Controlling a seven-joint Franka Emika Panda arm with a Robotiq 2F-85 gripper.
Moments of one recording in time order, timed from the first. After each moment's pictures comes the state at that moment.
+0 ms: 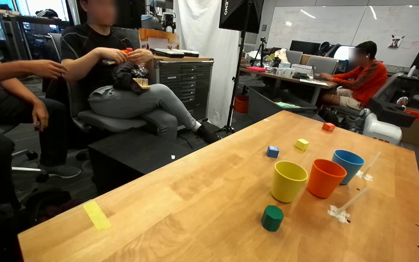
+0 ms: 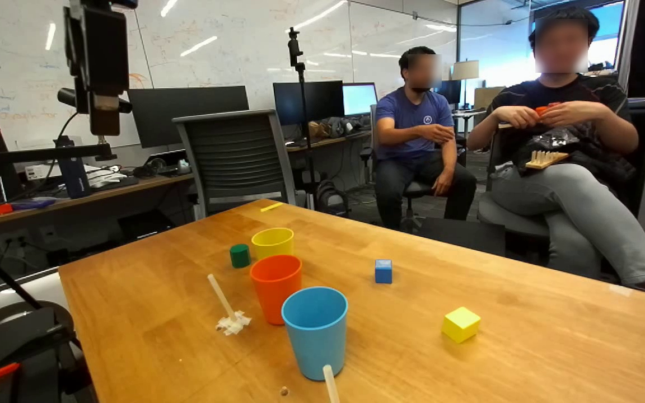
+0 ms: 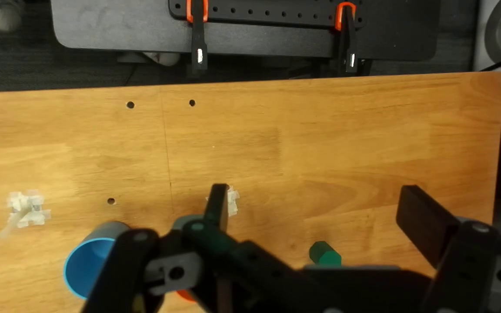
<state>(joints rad) -0.02 -0.53 -0.26 -2.45 0.04 1.72 -0.30</state>
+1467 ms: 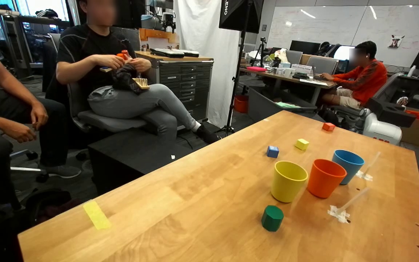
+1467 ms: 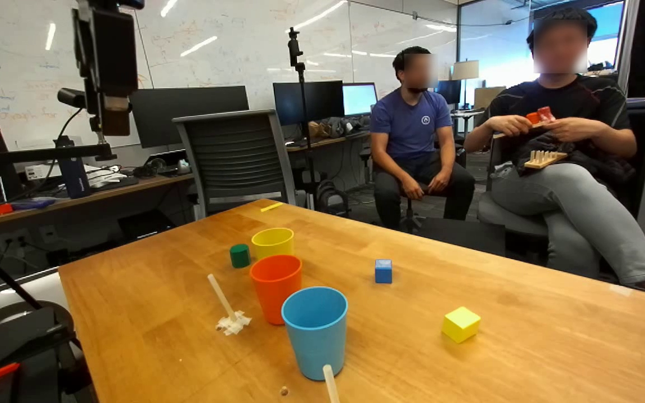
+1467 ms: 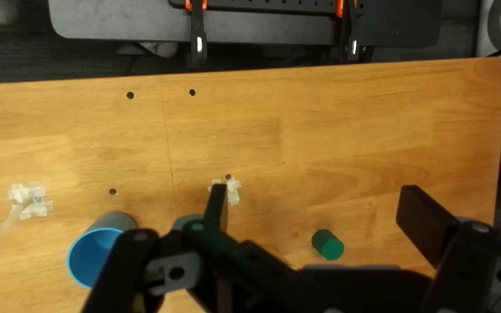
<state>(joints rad) -0.03 -0.52 -0.26 -2.45 0.06 1.76 -0.29</state>
